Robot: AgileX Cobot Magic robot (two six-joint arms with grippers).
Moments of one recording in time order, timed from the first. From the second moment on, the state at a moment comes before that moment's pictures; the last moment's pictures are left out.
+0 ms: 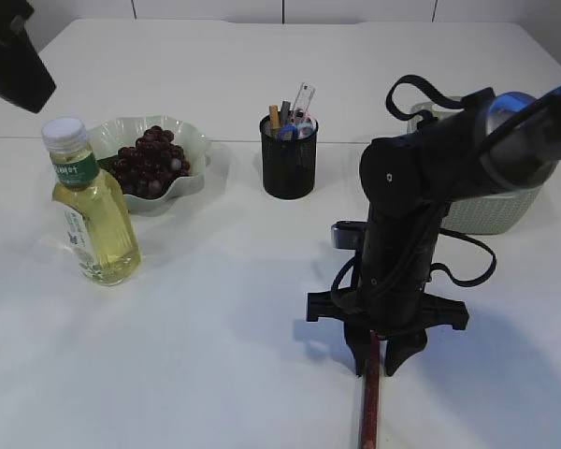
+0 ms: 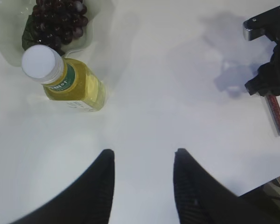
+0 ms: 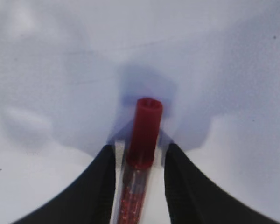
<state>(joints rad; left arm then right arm) -0.66 1.34 -1.47 0.16 1.26 -0.23 0.49 2.04 -1.24 0.14 0.94 0.49</state>
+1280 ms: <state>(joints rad) -0.66 1.35 -1.47 0.17 1.26 -0.23 0.49 2.05 -1.25 0.13 0.98 0.41</state>
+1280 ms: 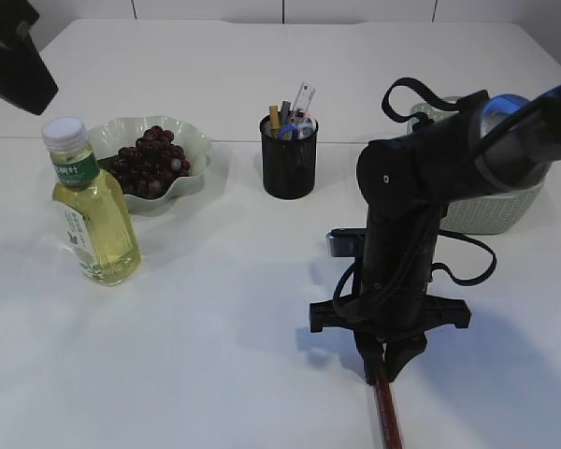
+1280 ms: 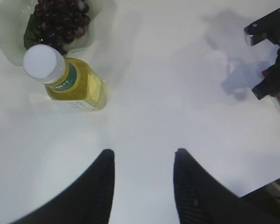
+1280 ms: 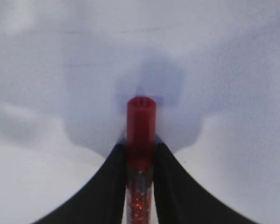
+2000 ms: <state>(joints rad) -0.66 1.35 -1.47 0.17 1.26 -0.23 0.49 2.05 -1.25 0.11 0.99 0.37</state>
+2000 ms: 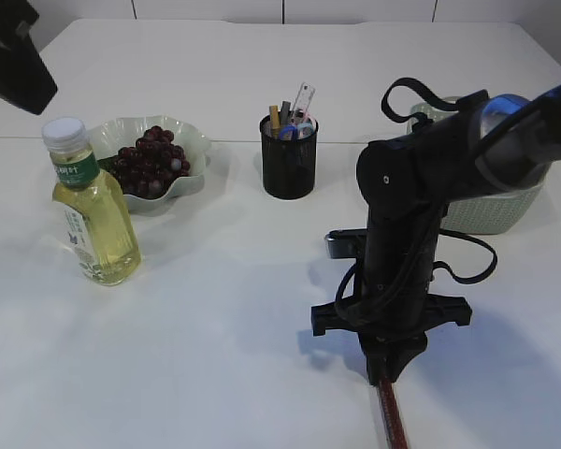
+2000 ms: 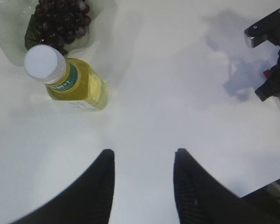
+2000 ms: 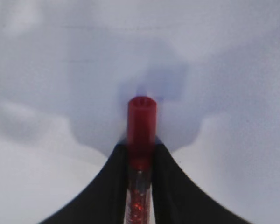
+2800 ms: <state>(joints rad) -0.66 1.35 -1.47 0.17 1.26 -0.23 0.51 1.80 -1.24 -0.08 0.77 0.27</state>
